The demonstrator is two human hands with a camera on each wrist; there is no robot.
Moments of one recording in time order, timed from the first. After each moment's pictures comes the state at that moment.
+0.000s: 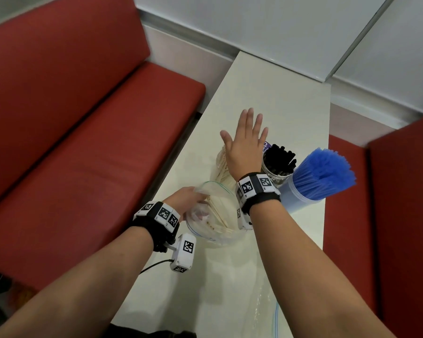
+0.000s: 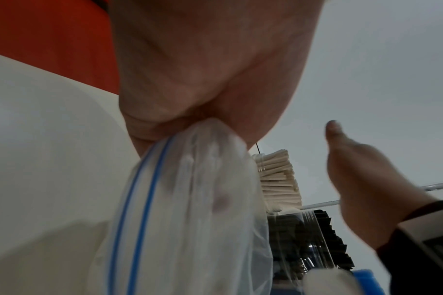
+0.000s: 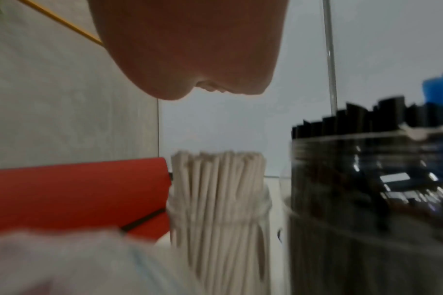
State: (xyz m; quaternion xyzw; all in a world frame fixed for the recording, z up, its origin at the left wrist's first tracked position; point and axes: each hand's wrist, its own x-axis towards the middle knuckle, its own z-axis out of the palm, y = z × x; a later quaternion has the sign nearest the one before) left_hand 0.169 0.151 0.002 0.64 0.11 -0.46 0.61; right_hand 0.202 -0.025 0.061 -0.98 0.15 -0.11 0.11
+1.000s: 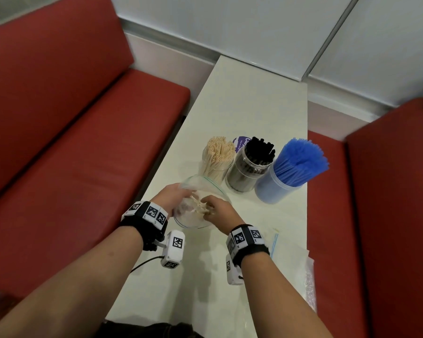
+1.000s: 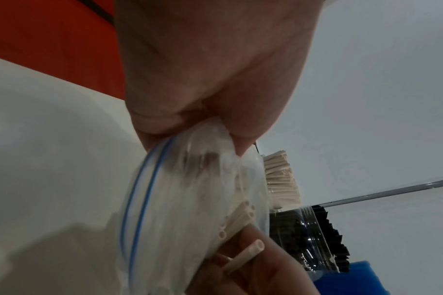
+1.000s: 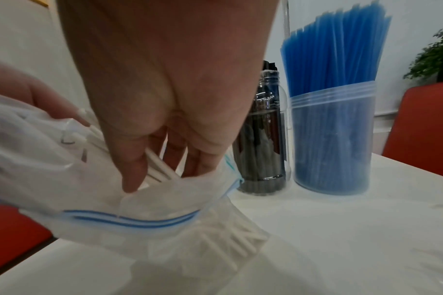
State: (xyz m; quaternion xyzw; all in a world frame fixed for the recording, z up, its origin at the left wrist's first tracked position) left_hand 0.148 0.156 0.015 0.66 0.11 -0.42 0.62; right_hand 0.060 0.000 0.003 -0.91 0.13 0.17 0.36
